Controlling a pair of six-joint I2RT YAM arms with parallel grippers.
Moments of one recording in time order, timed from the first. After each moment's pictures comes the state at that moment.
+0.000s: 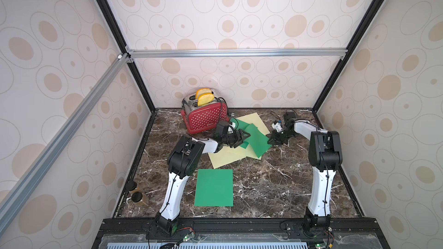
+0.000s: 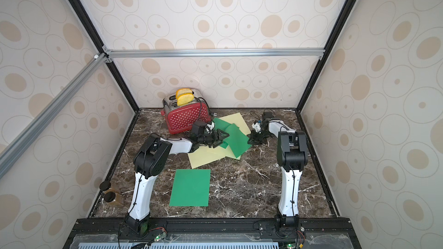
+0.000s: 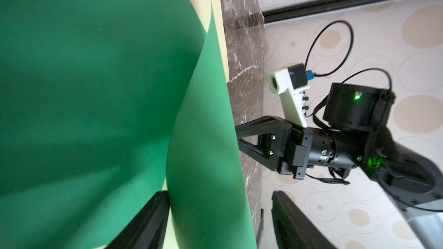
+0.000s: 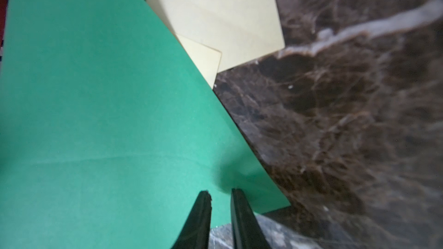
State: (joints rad) left arm -0.49 2.23 1.33 0.45 0.64 -1.15; right arm 0.14 2.20 1.62 -0.78 -0.50 0.08
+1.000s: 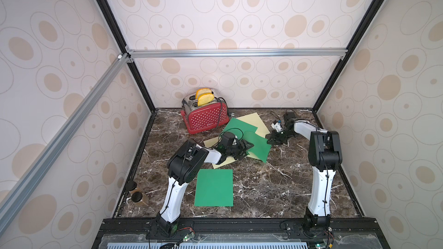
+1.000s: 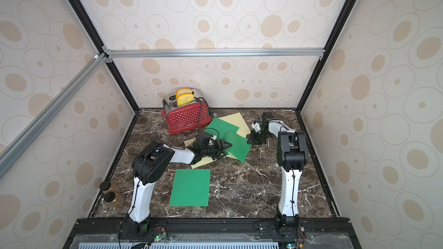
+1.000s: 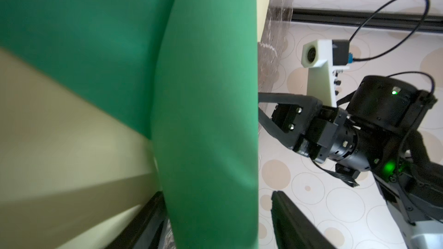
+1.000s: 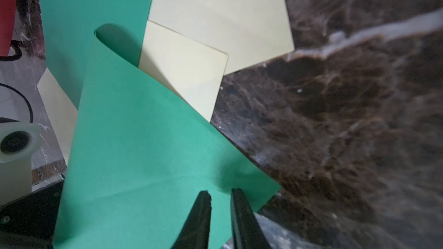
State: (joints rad) left arm -0.61 2.14 1.14 0.49 0.50 -1.39; right arm 0.14 2.20 1.62 -0.77 -0.52 0.08
